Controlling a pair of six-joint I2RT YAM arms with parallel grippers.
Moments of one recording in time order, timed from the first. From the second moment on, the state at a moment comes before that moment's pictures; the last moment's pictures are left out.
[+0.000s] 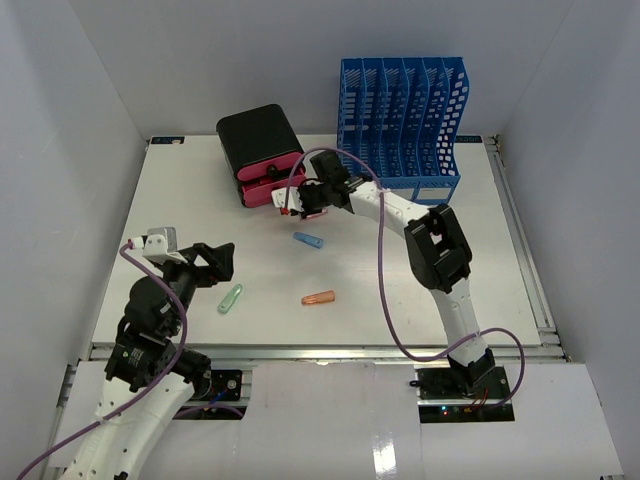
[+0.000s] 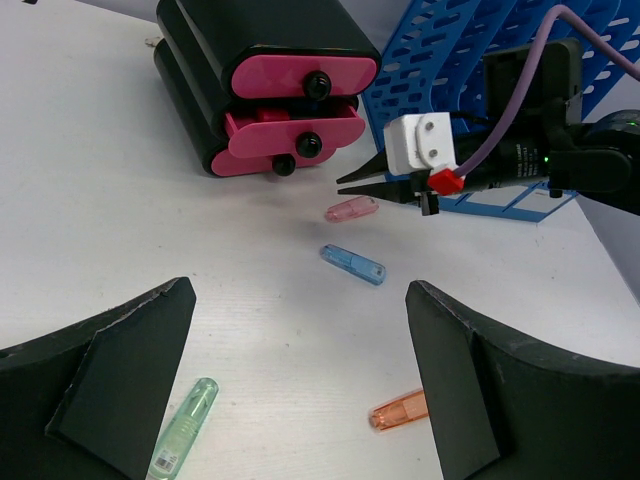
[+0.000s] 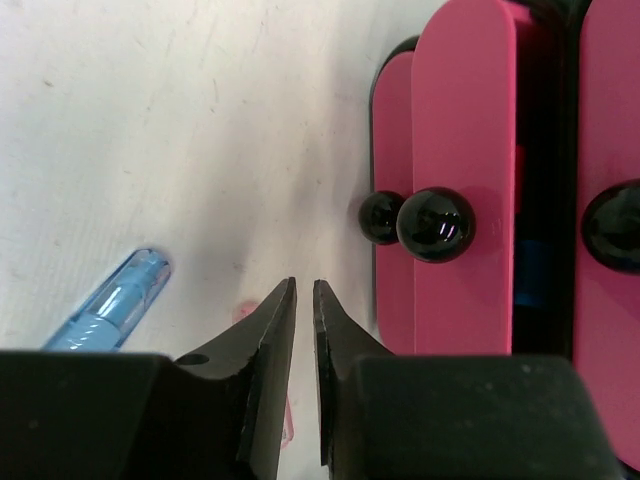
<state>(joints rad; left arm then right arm) -0.39 0.31 0.62 -0.37 -0.21 -0.38 0.68 2.21 1.81 -0.34 -0.61 -1.23</state>
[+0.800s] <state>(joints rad) -0.39 0.34 0.61 -0.36 -0.19 -0.39 0.77 2.40 1.90 0.00 -0.24 -1.03</state>
